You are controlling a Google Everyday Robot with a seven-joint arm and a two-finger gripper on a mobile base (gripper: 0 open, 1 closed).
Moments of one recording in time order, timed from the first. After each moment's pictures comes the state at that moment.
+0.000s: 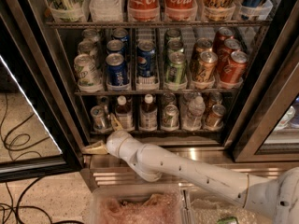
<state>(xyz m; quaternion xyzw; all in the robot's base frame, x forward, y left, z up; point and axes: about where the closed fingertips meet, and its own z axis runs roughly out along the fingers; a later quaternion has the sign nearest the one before) 0.624 0.181 0.601 -0.39 0.65 0.21 0.62</state>
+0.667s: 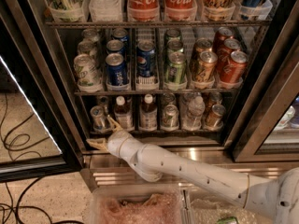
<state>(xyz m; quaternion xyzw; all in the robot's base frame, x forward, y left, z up) 0.624 0.181 0.601 -0.39 0.65 0.21 0.62</state>
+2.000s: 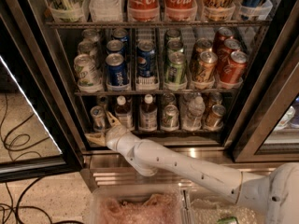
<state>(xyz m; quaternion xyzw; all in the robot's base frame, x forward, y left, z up) 0.649 0.185 0.609 -0.38 0.64 0.19 0.64</state>
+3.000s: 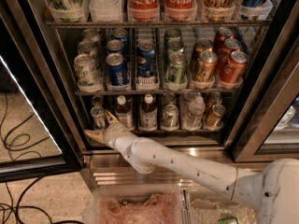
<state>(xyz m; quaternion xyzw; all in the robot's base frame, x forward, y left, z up) 0.661 0.193 0.605 -0.38 0.64 0.18 0.64</state>
